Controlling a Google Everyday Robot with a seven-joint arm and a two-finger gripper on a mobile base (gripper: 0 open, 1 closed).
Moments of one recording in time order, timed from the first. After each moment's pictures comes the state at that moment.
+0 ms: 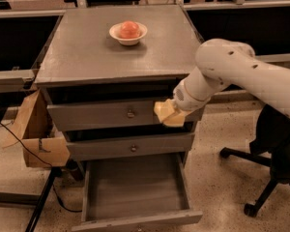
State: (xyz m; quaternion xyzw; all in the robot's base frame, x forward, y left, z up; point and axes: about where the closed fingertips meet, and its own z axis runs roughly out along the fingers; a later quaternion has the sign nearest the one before) arm 0.591 -0.099 0.741 -0.19 0.96 0.15 0.15
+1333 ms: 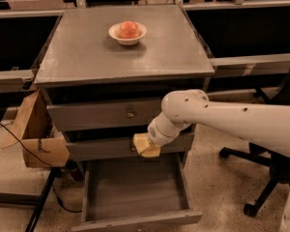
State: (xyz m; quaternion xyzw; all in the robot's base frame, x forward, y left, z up) arm 0.568 -0.022 0.603 -0.23 0.95 0.17 0.12
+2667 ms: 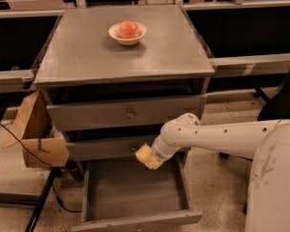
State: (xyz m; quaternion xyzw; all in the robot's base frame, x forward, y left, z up) arm 0.593 -0.044 0.488 -0.50 0.84 0.07 0.17
